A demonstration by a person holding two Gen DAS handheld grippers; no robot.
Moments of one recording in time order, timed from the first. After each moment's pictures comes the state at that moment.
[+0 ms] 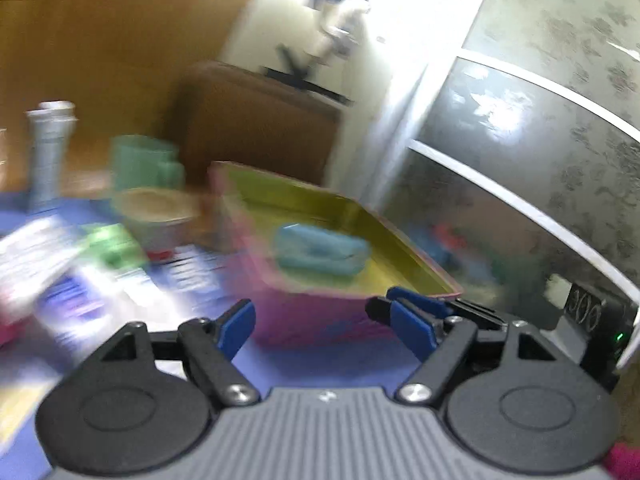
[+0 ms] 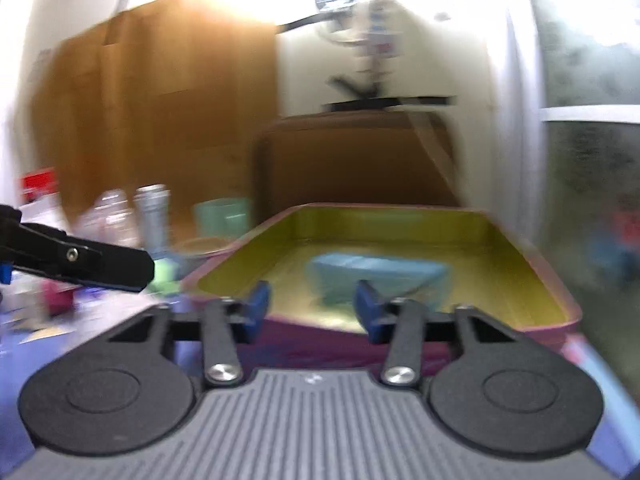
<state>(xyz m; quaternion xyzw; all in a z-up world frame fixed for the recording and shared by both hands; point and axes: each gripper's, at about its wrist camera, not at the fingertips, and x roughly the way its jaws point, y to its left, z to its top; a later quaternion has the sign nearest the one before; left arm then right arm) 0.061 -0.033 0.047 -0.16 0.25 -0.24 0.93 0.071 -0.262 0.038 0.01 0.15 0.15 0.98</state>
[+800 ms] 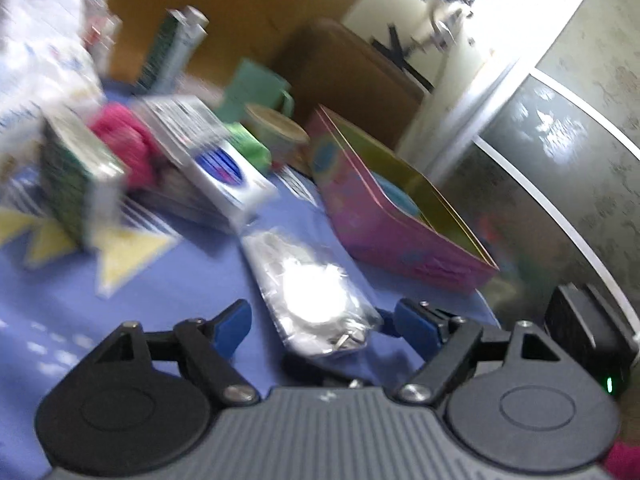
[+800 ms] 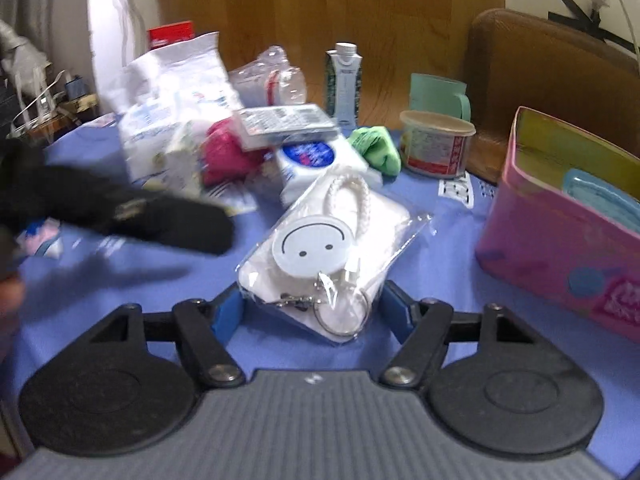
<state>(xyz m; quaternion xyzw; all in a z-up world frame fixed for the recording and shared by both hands) 0.030 0.028 -0.001 -0.25 0.33 -0.21 0.89 0.056 -0.130 0.001 -0.09 0.30 0.31 0.90</state>
